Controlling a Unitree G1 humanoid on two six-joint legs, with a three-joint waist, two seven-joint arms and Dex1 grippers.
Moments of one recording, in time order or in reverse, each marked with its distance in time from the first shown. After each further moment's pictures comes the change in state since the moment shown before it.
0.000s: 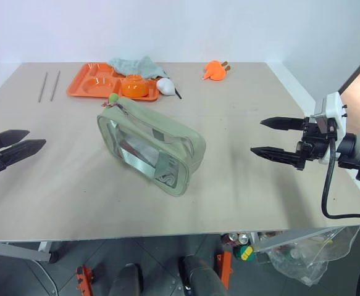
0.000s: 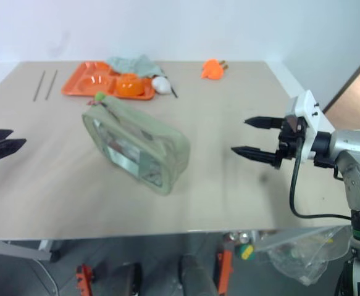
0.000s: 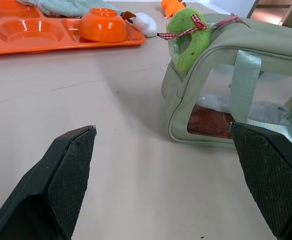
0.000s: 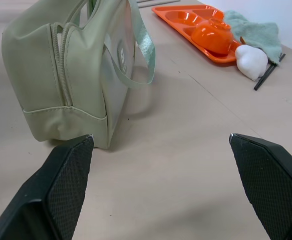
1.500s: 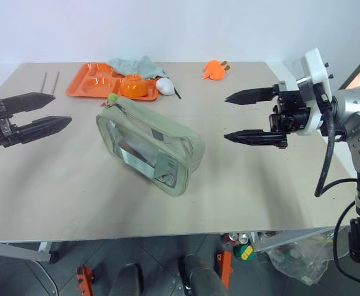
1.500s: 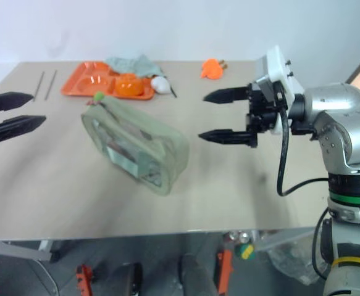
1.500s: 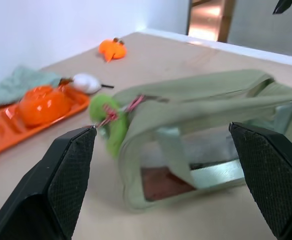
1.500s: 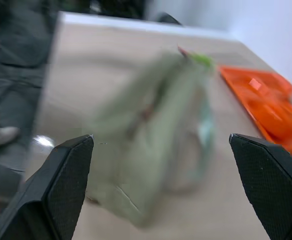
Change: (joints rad) left arm -0.187 0.012 -0.087 -0.252 -0.060 0.016 0.003; right arm -0.419 0.103 0.195 -0.076 0.102 0.159 0.124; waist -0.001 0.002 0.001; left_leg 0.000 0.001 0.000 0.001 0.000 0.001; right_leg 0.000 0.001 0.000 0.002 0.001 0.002
